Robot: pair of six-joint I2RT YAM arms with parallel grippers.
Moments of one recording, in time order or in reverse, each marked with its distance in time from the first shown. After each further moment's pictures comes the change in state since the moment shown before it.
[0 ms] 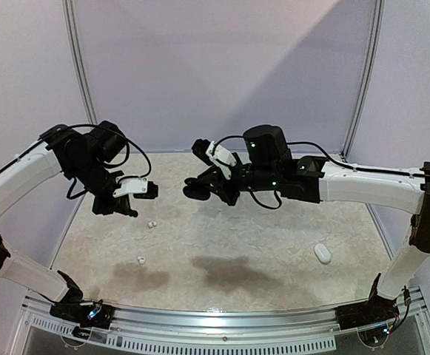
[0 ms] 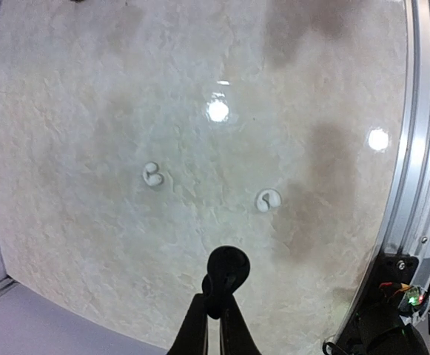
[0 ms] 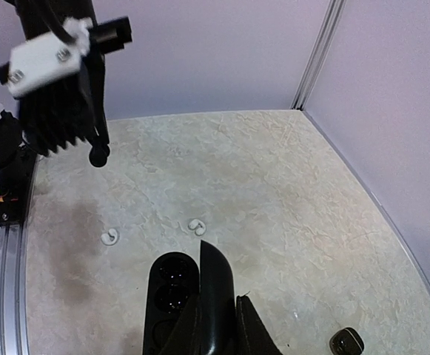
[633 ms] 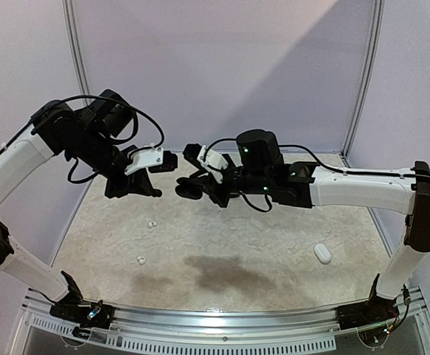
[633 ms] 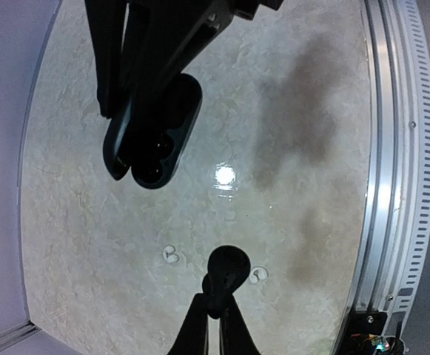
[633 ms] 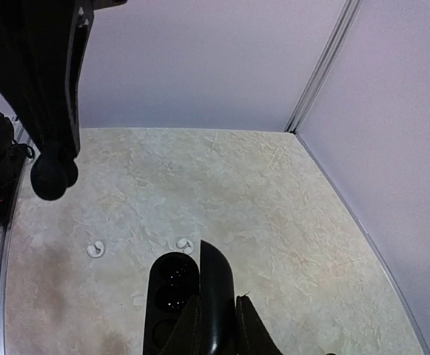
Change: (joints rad) left arm -0.189 0.066 0.309 -0.019 0.073 -0.169; right arm 0.035 0.048 0.004 0.103 0.036 -0.080
